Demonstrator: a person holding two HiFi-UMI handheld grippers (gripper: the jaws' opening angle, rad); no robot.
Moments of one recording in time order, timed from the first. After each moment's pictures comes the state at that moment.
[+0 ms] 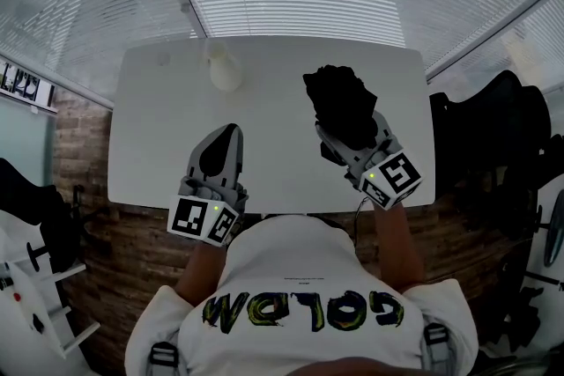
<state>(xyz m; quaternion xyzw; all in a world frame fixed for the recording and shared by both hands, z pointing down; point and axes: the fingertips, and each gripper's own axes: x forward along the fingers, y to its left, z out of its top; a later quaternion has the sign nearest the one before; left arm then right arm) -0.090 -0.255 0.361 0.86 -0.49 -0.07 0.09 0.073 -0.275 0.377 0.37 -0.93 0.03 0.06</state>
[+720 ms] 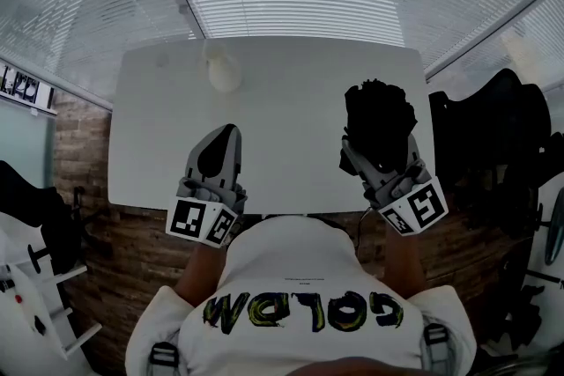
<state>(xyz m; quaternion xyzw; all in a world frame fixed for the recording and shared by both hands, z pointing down) -0.090 -0.259 0.357 0.86 -0.49 -0.07 0.09 0.110 -0.240 0.323 0.41 -0.91 -0.01 -0.01</state>
